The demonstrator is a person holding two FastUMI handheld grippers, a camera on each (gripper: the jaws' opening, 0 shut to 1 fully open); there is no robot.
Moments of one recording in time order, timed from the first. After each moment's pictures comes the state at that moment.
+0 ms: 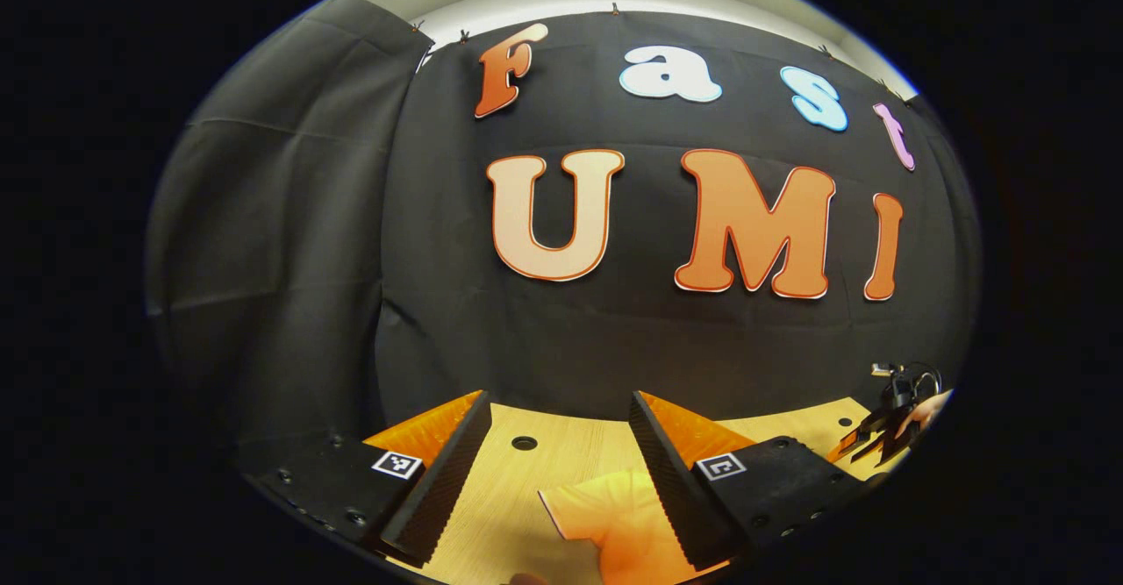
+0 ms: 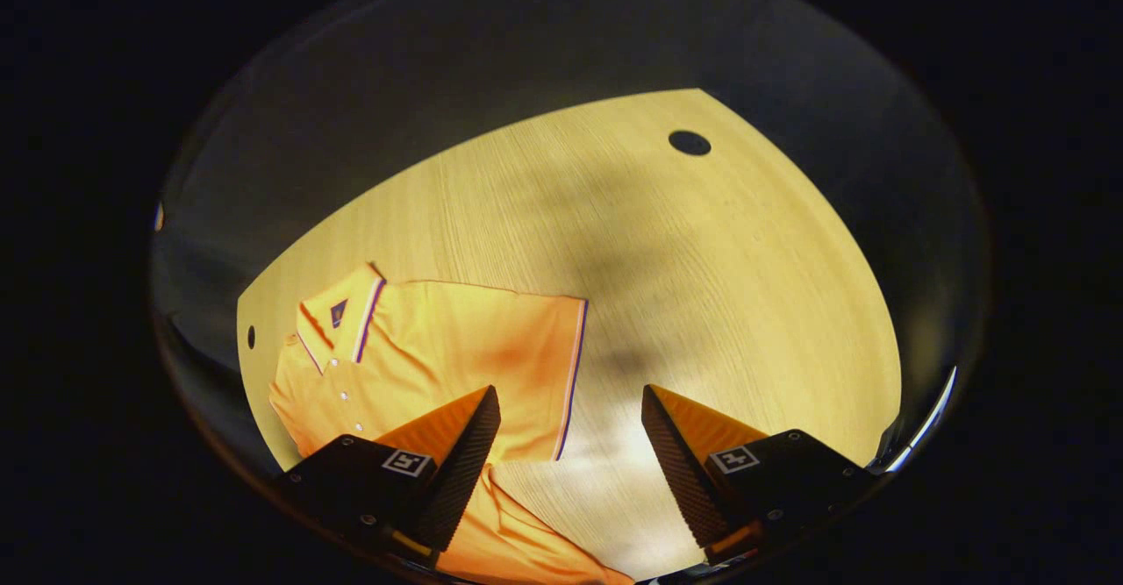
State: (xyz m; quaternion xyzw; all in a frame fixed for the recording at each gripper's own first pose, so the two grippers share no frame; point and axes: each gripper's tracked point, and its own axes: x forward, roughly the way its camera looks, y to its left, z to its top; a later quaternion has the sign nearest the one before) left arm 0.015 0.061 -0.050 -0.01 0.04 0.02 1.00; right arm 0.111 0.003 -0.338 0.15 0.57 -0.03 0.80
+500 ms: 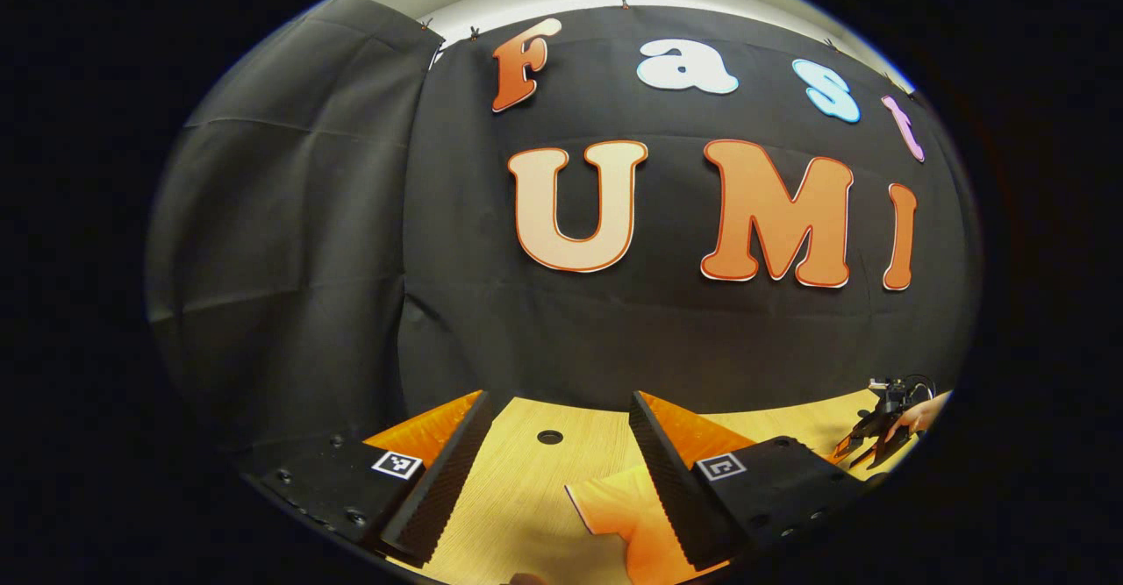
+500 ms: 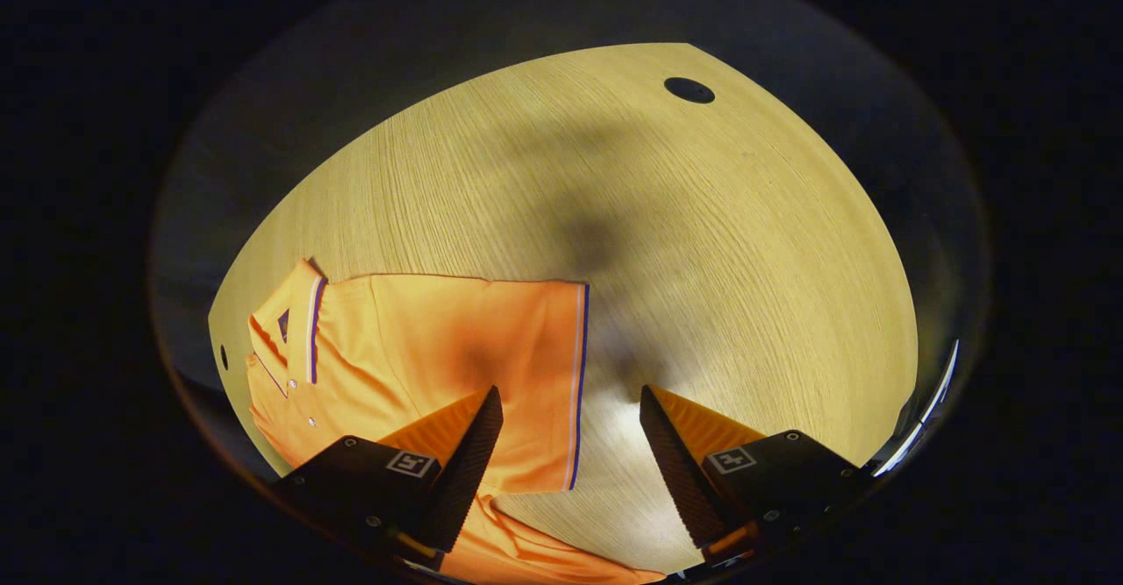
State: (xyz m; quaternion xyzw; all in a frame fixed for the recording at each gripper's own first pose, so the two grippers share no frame) left arm 0.013 0.091 -0.060 -0.01 0.05 0.04 1.00; right arm 0.119 0.010 -0.379 0.14 0.61 -0.07 0.77
